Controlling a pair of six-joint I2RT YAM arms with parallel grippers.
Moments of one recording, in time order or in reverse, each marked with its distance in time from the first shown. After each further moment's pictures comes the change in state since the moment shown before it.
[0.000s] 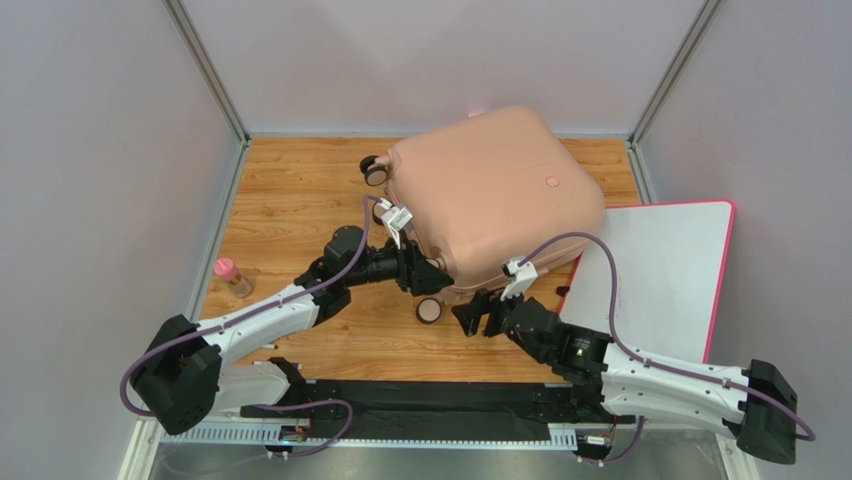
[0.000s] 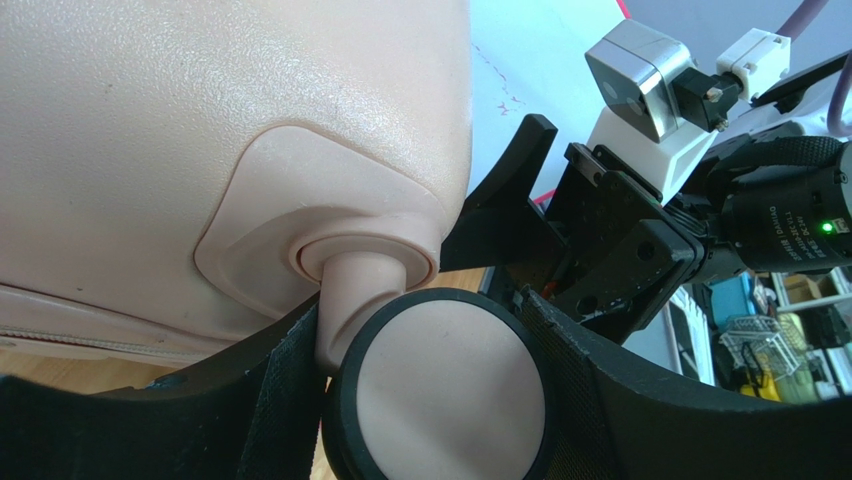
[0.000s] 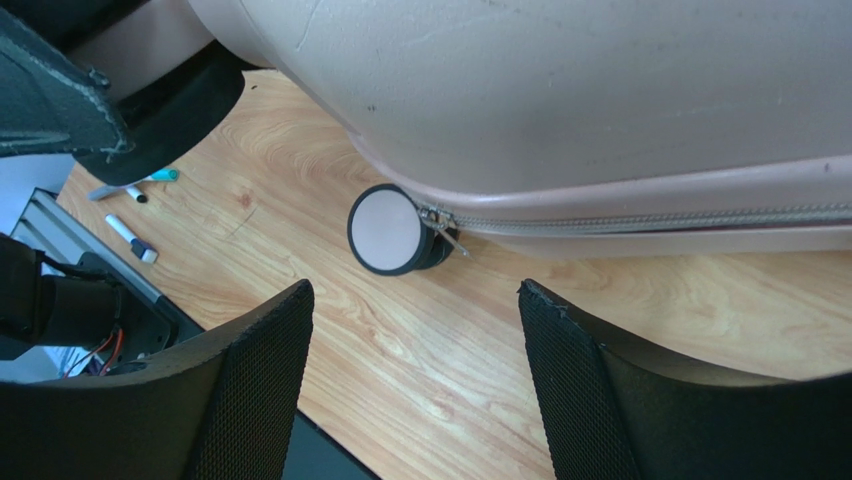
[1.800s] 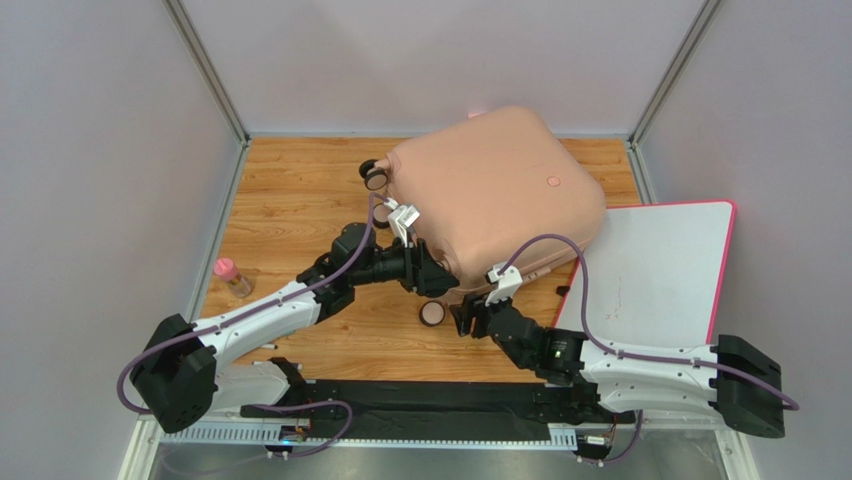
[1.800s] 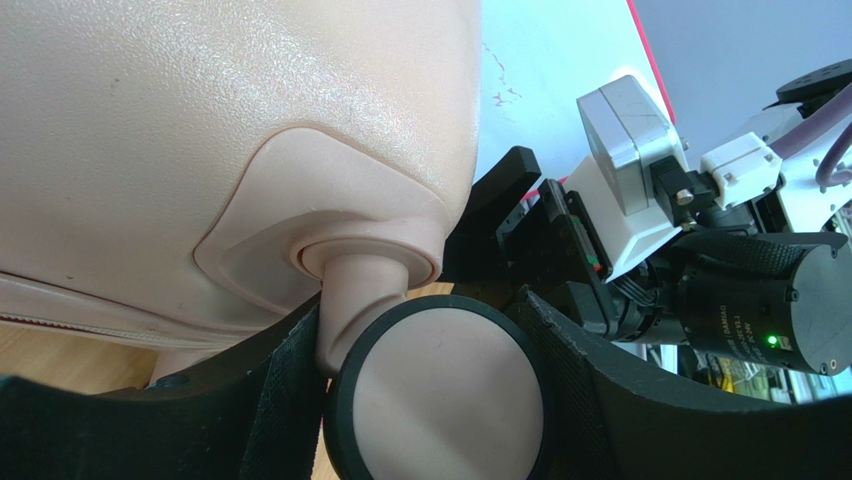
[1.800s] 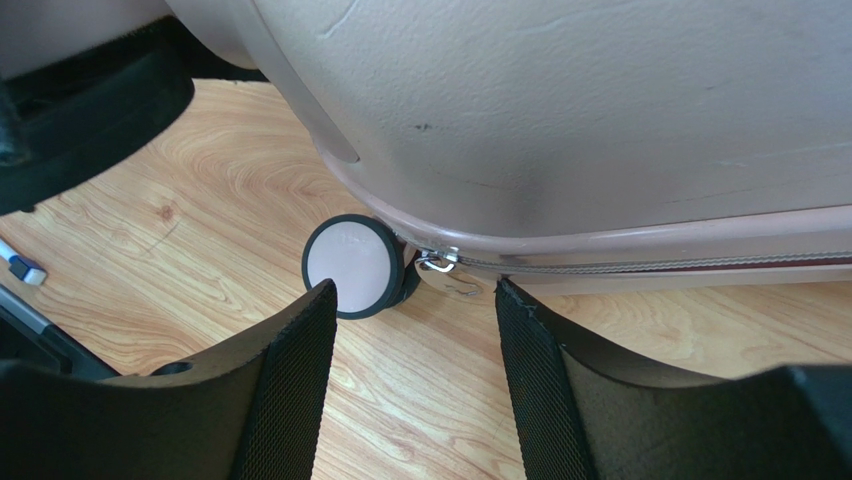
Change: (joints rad) left arm -0.047 0.000 0.072 -0.140 -0.053 -0.063; right arm 0.095 0.191 0.001 0.154 0.206 -0.089
